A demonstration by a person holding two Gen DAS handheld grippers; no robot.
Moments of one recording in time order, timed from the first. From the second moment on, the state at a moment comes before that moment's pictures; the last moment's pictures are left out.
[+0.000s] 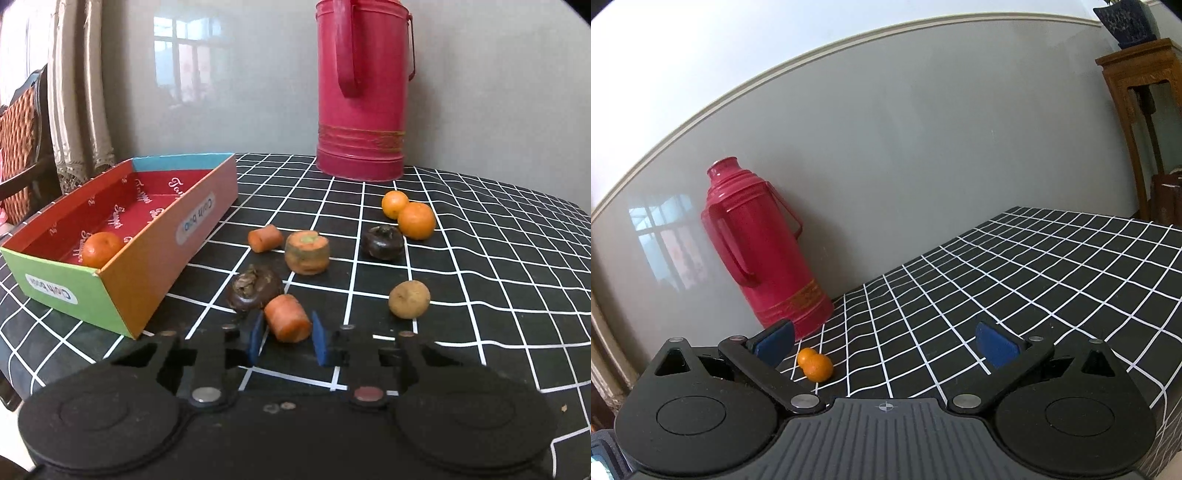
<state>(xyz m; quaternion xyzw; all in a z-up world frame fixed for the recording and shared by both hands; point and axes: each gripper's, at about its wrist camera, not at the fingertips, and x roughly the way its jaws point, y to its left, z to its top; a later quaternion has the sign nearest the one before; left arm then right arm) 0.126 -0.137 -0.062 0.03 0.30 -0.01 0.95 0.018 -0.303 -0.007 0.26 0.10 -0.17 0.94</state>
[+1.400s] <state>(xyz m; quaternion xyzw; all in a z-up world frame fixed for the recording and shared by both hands) 0.185 0.055 -0.016 -0.01 0.28 0.14 0.95 0.075 -0.222 -0.010 0.20 0.15 -0.11 0.96</state>
